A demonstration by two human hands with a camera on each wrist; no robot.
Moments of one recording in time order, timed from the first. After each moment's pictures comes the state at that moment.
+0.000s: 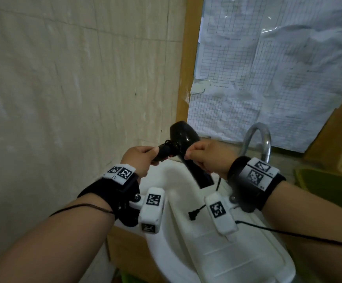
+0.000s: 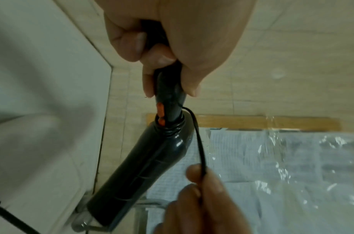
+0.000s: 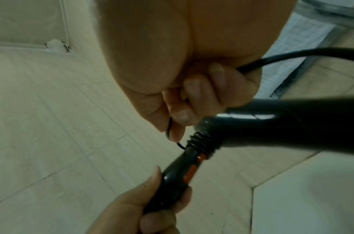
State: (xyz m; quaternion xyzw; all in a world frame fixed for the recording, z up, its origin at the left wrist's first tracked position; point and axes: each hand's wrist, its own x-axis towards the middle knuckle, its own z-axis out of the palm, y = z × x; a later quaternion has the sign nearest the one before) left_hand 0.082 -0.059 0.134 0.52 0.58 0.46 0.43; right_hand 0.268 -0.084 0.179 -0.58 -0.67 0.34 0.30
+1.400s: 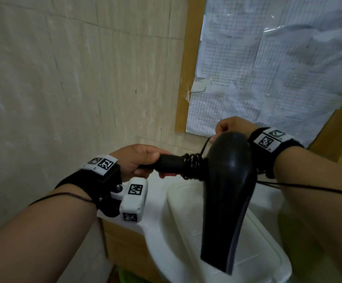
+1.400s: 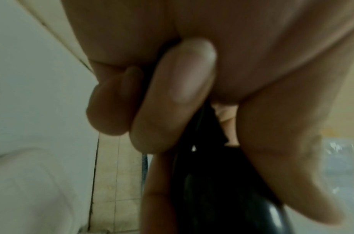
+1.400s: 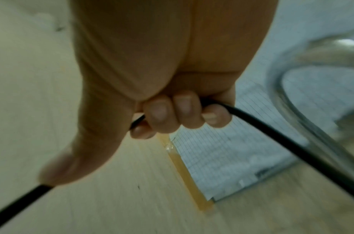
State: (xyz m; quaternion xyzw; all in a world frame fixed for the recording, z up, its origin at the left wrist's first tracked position) left_hand 0.042 -0.059 0.144 0.67 0.24 0.28 0.64; right_hand 0.316 -0.052 0.229 -0.67 -0.70 0.17 0.17
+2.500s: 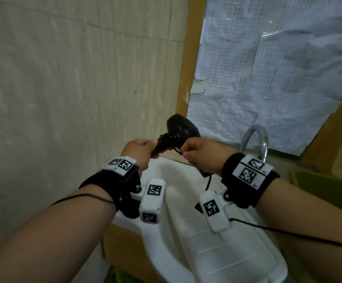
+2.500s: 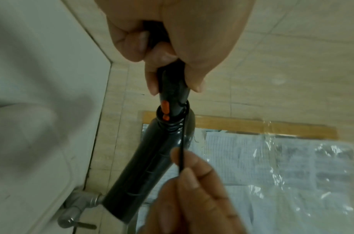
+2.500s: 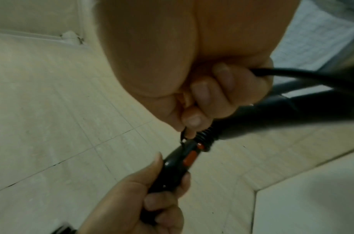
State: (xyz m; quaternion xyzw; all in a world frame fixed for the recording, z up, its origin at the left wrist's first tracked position) left_hand 0.083 -0.050 0.138 0.47 0.56 0.50 0.46; right_hand 0.255 -0.089 0.191 -0.59 -0.73 0.26 0.22
